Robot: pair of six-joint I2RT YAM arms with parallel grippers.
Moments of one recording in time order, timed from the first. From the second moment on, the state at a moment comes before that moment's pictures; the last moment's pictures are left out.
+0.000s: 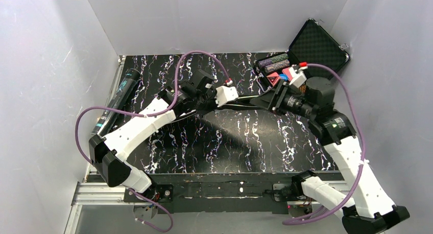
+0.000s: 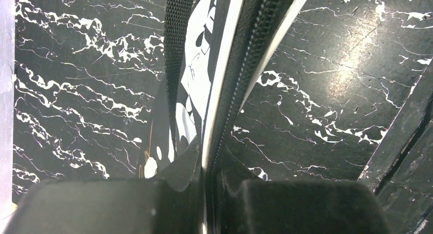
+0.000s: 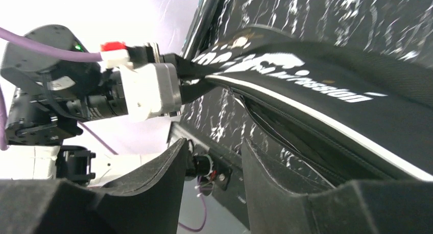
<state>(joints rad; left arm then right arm) -0.79 1.47 1.49 -0.86 0.06 0.55 0.38 0.90 1.18 -0.60 -0.46 0.82</state>
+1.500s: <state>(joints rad) -0.83 1.47 1.50 -0.84 0.02 0.44 0.50 0.80 0.94 -0.28 -0.38 0.93</state>
